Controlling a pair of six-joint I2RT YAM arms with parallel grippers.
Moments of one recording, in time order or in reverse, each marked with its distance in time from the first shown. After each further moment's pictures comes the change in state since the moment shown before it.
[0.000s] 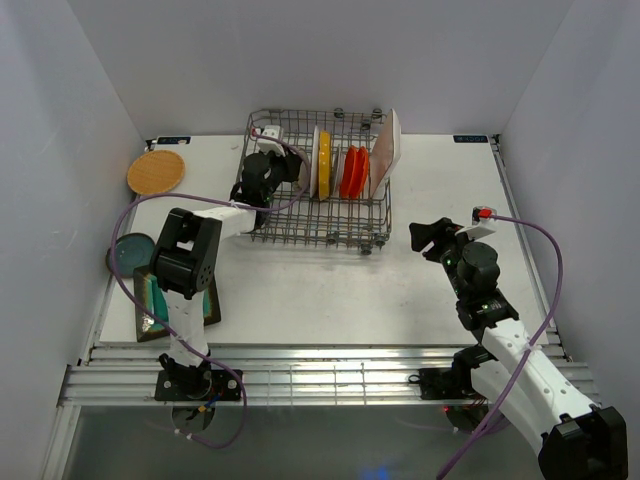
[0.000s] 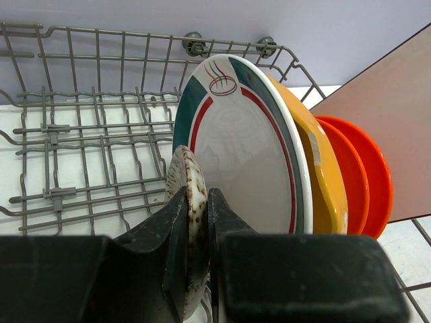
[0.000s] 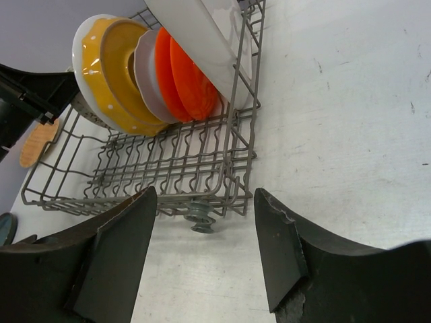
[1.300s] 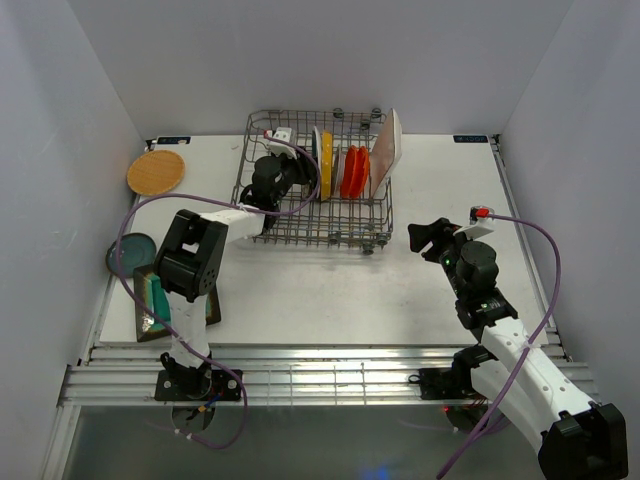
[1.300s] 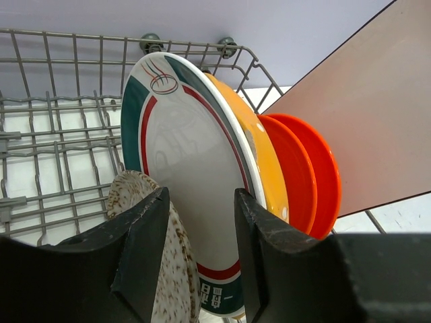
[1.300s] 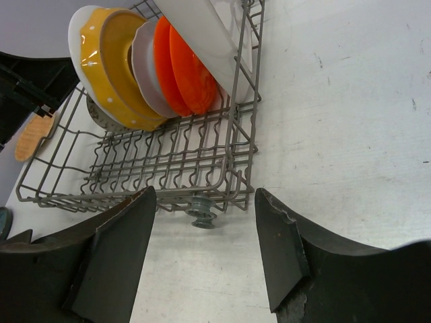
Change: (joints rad) left arm -0.068 -0.006 -0.002 0.020 -0.014 -0.027; right arm 0.000 0.016 0.000 0.000 -0.011 -0.010
